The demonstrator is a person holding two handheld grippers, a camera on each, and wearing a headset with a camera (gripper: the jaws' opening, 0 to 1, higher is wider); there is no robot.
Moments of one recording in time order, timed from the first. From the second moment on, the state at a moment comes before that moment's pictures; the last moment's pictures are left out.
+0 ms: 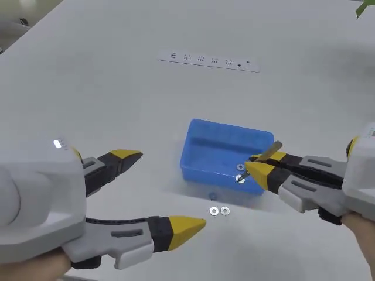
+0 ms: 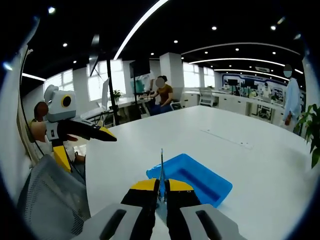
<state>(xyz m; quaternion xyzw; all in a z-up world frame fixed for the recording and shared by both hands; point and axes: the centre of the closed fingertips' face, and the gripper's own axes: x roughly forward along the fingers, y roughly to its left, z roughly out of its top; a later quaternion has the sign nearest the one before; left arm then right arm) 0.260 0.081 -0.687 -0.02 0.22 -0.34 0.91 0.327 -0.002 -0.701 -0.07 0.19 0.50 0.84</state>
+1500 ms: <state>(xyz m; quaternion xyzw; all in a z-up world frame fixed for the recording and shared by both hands) 0.260 0.083 -0.691 -0.01 0.23 -0.35 0.91 0.383 0.005 -0.767 -0.09 0.25 0.48 0.83</state>
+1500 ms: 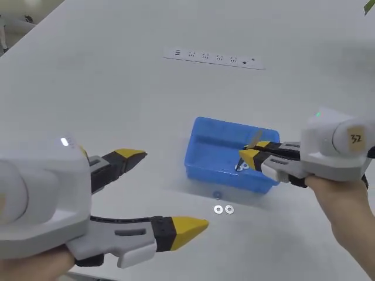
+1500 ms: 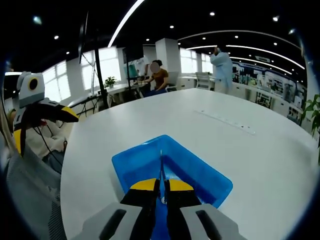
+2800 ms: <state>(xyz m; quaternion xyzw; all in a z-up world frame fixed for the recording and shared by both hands) 0.257 0.075 -0.688 0.00 0.23 -0.36 0.90 0.341 0.006 -0.710 -0.08 0.19 0.49 0.85</state>
